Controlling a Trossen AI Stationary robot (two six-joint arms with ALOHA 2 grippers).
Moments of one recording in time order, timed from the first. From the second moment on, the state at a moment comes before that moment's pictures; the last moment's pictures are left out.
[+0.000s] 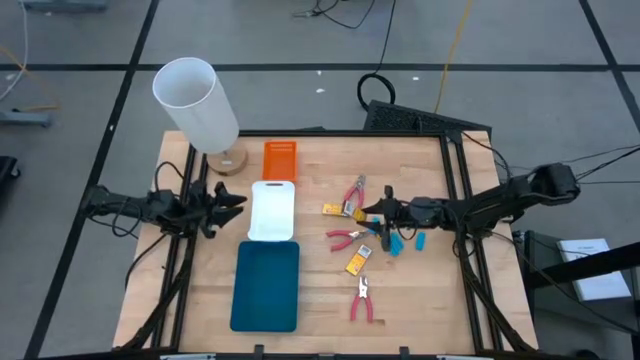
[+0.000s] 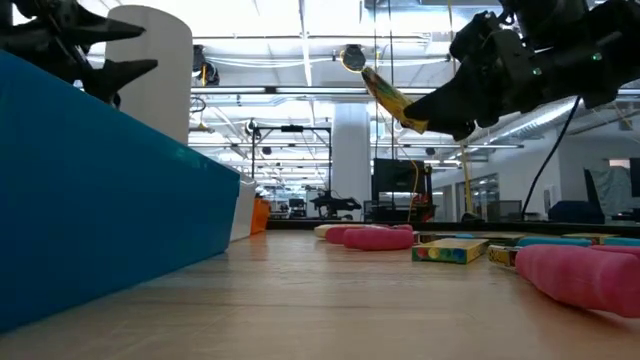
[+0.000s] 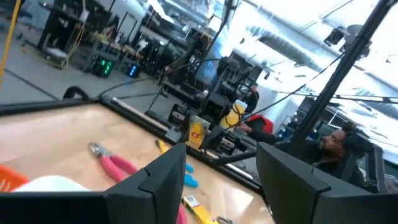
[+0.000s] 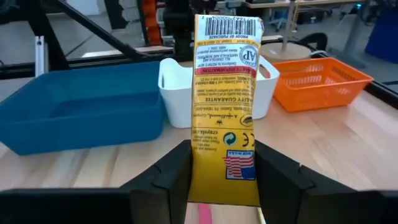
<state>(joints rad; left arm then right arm) -0.20 0.06 0.02 0.25 -0.29 -0.47 0.10 1.26 0.33 0.73 0.18 0.11</state>
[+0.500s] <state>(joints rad) -0.20 0.80 0.15 0.70 -0.38 -0.48 0.10 1.45 0.52 0.67 0.24 -0.04</state>
